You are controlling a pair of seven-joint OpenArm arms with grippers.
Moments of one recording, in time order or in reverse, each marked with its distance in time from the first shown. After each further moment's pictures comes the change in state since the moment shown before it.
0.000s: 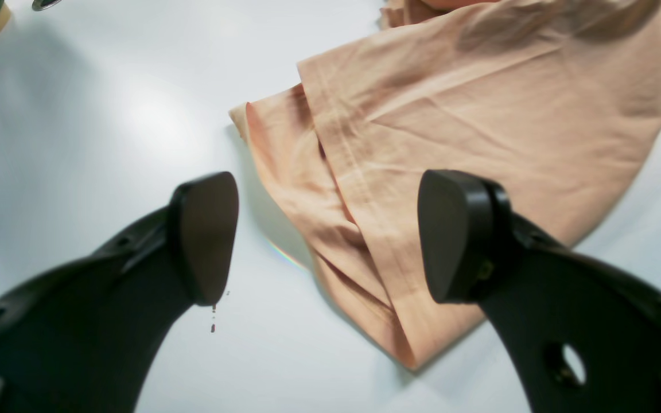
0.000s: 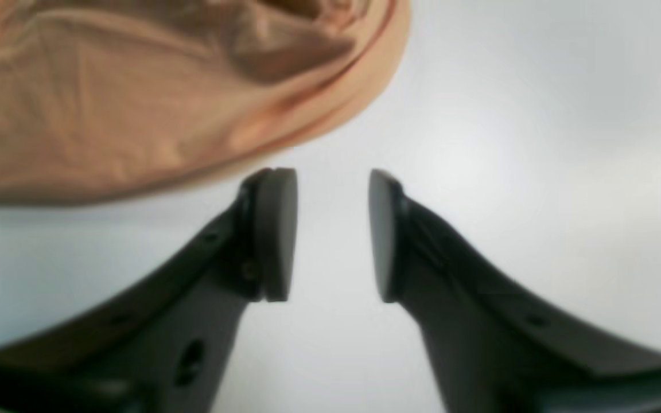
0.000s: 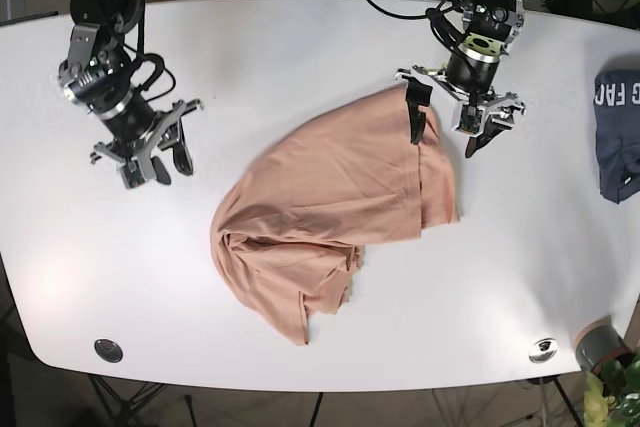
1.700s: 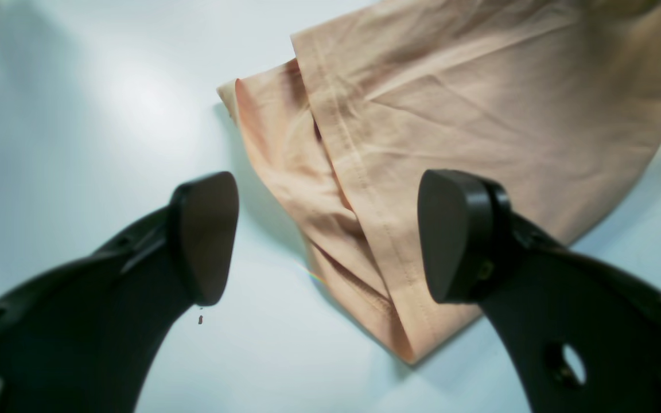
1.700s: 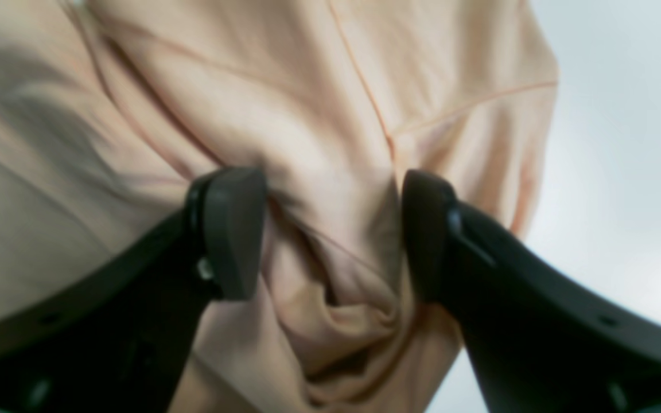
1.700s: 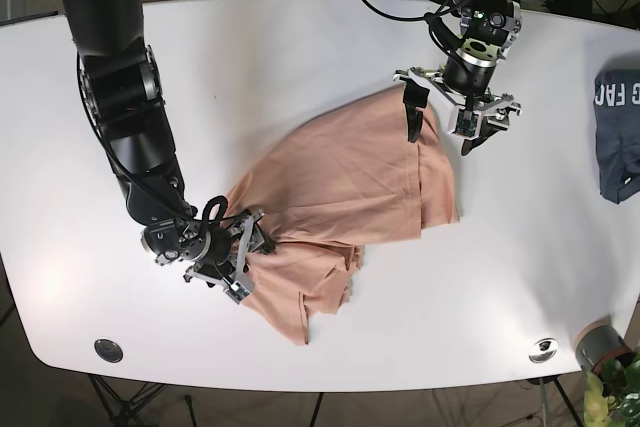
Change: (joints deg) left arm -1.0 0.2 0.1 -1.9 0.0 0.0 1.8; right arm 47.6 0.1 -41.2 -71.9 -8.4 -0.4 24.2
